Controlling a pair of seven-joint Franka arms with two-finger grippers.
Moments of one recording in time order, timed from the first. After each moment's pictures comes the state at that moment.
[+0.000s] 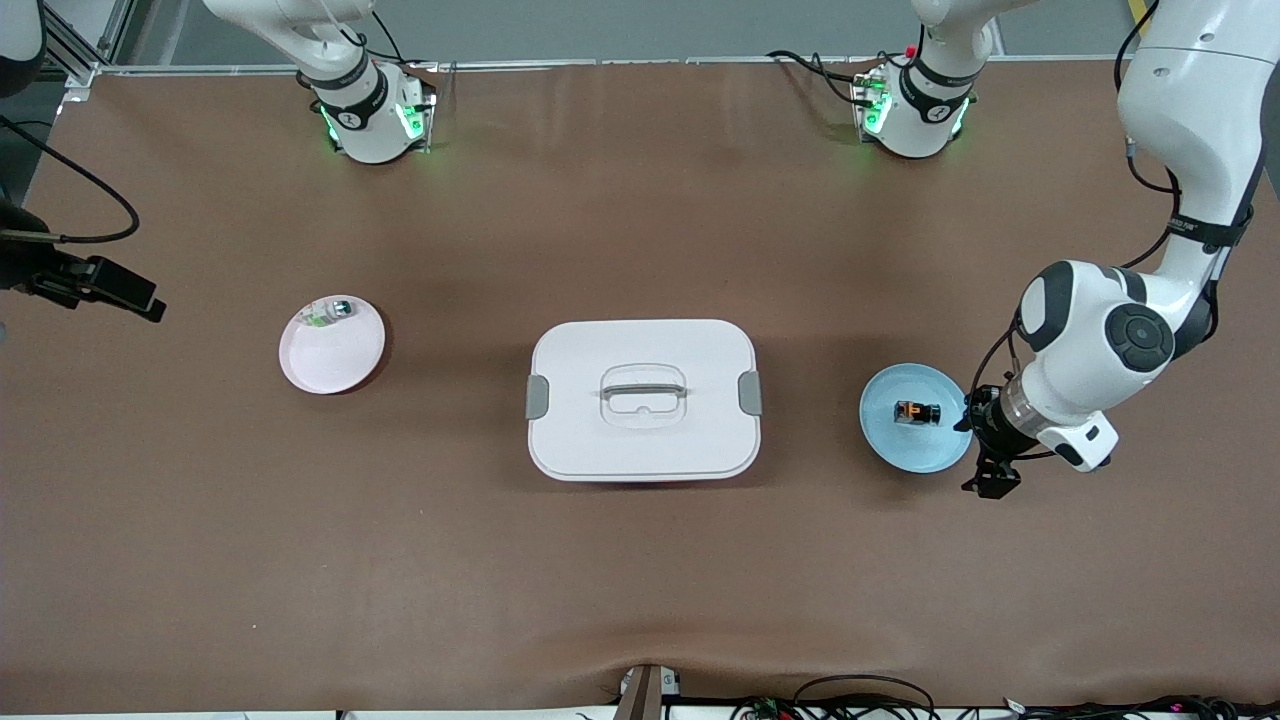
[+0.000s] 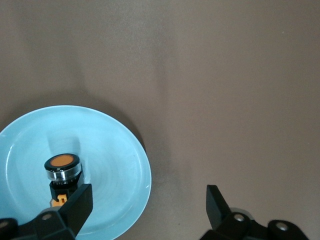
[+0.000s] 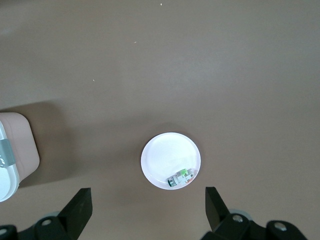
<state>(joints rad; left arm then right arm) 0.28 0.51 -0.38 -1.88 0.14 2.52 -1.57 0.02 0.11 -0.04 -1.44 0.02 1.54 0.16</state>
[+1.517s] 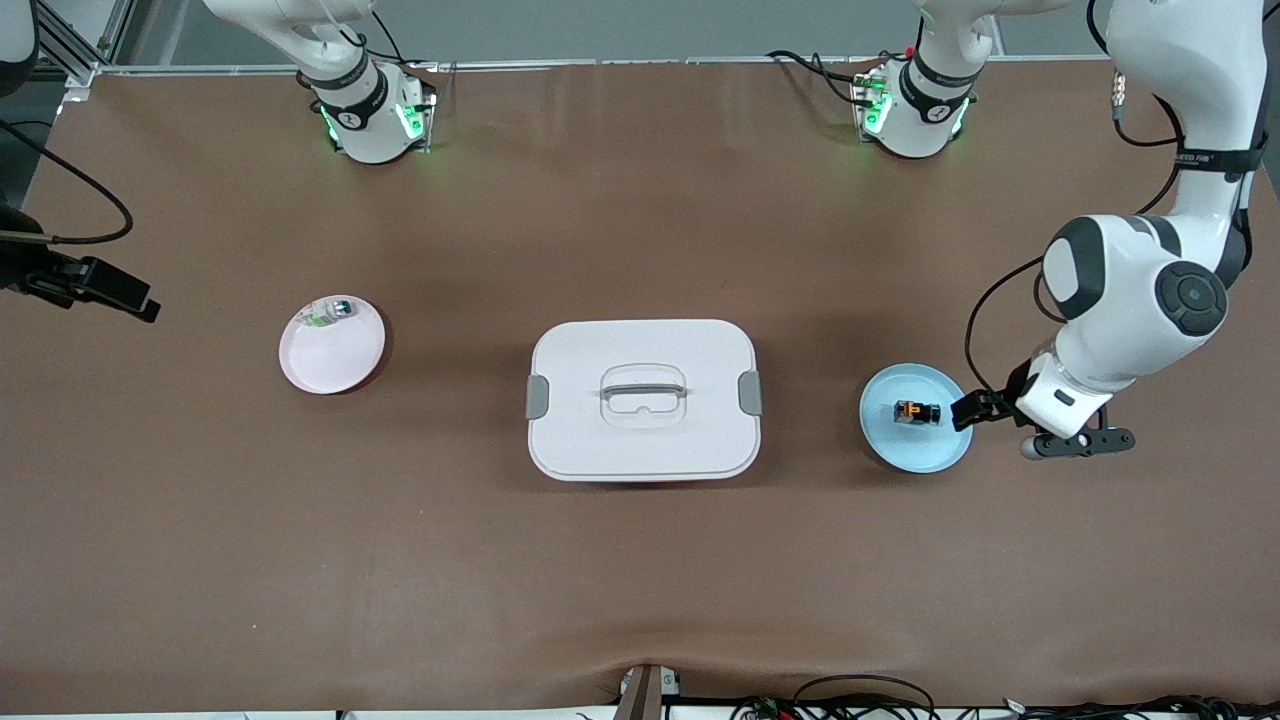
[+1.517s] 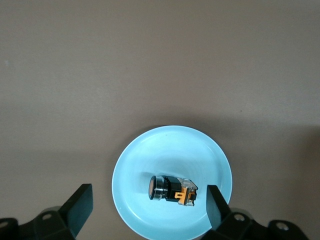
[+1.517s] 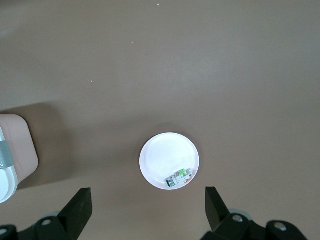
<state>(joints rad) 0.00 0.30 -0.05 -1.95 -0.08 2.36 -0.08 0.02 0.11 -0.04 -1.44 0.02 1.54 0.16</state>
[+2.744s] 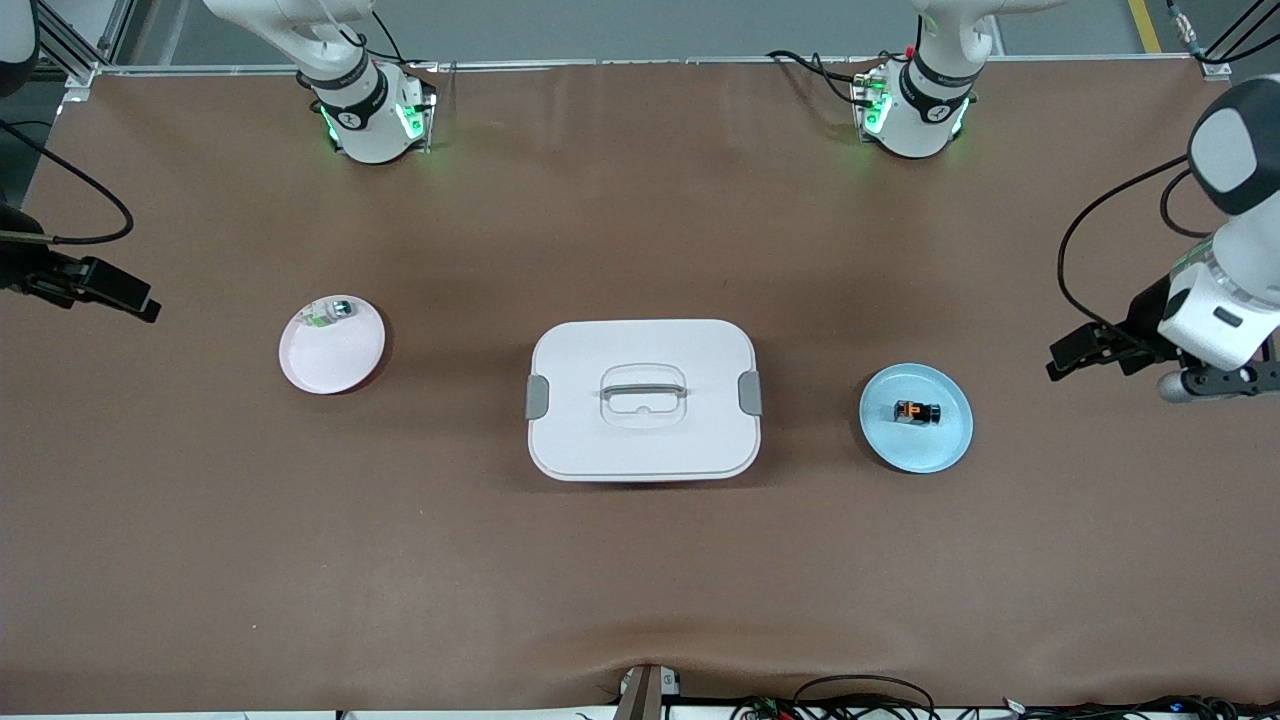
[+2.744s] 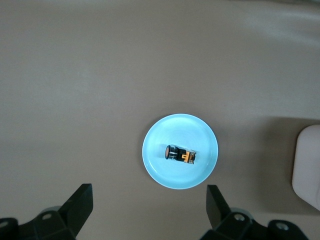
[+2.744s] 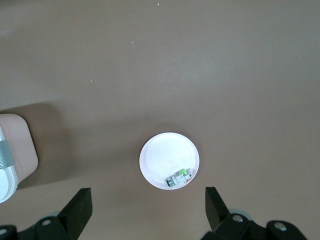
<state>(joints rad) 0.05 0.07 -0.05 -1.81 -0.07 1.99 -0.06 0.02 0.11 -0.04 -1.44 0.02 1.54 0.16</state>
